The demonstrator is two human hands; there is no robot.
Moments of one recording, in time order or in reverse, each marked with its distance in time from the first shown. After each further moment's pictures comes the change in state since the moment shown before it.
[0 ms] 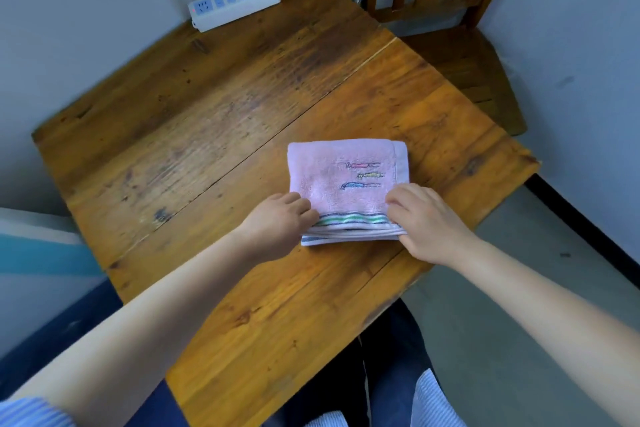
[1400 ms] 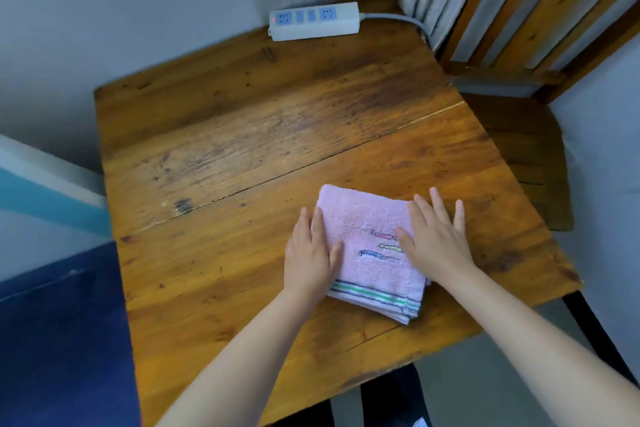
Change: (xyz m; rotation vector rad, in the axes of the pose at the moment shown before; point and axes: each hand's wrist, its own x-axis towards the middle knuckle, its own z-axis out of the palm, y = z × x) left_hand 0.049 0.026 0.069 -0.625 0.191 -1.074; right_hand 0.078 0.051 0.026 -0.110 -0.397 0.347
